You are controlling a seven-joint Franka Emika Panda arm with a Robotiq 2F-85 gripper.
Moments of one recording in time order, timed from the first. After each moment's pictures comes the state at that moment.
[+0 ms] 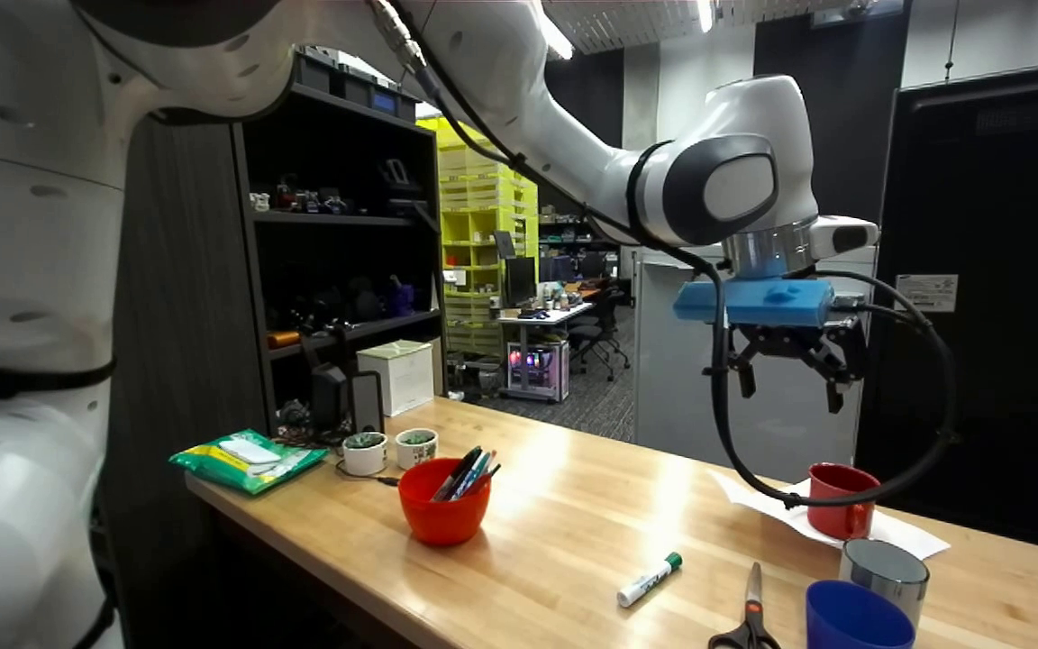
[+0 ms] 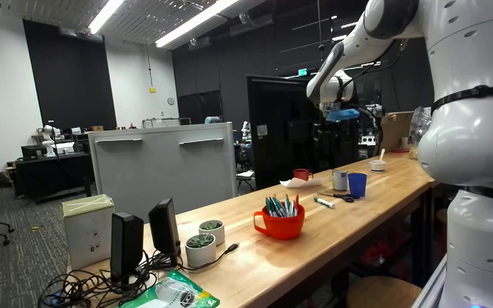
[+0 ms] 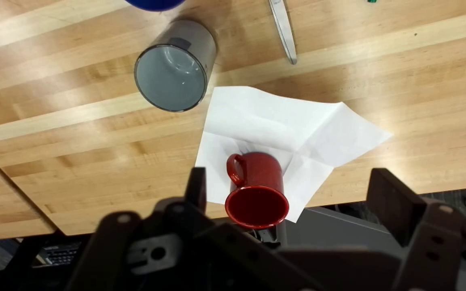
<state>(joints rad) -0.38 0.18 -0.26 -1.85 0.08 2.37 -0.36</state>
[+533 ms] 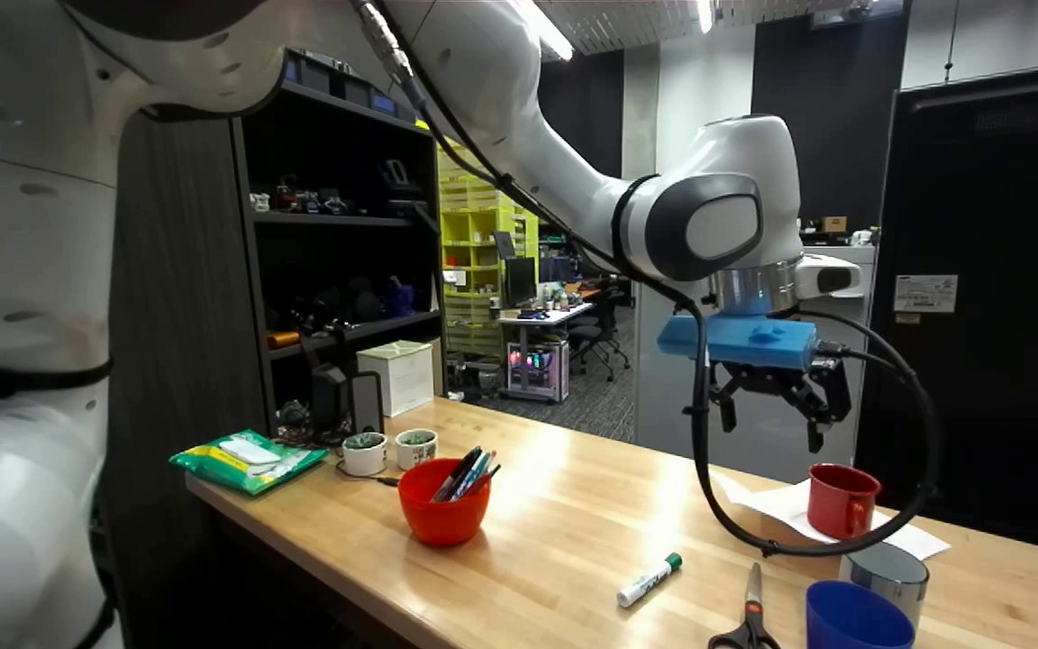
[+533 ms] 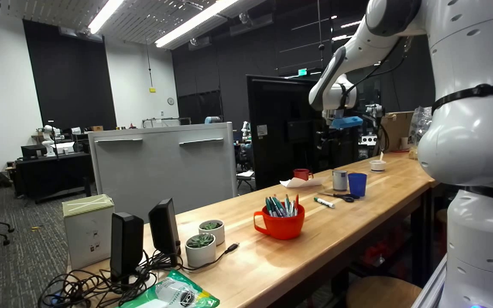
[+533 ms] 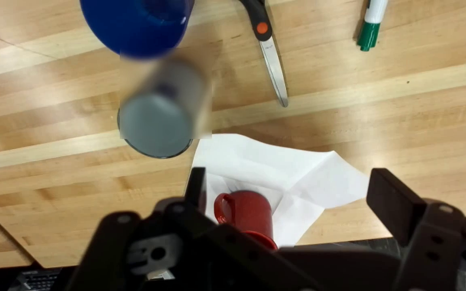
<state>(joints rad) -0.38 0.16 -0.26 -1.96 0.08 2.41 -0.40</state>
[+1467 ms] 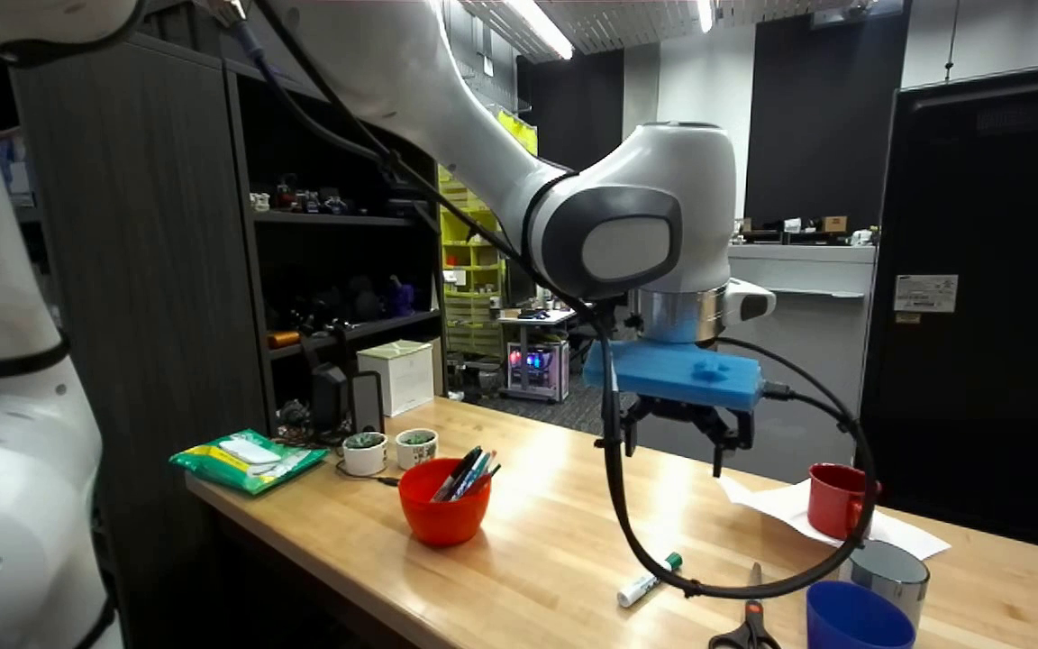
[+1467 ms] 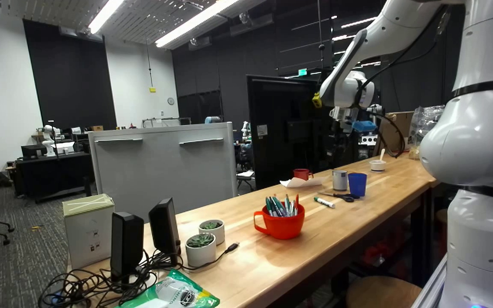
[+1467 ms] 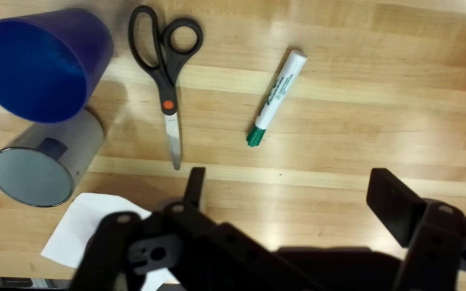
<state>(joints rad) -0.34 -0.11 -0.28 -2.31 0.21 2.40 -0.84</state>
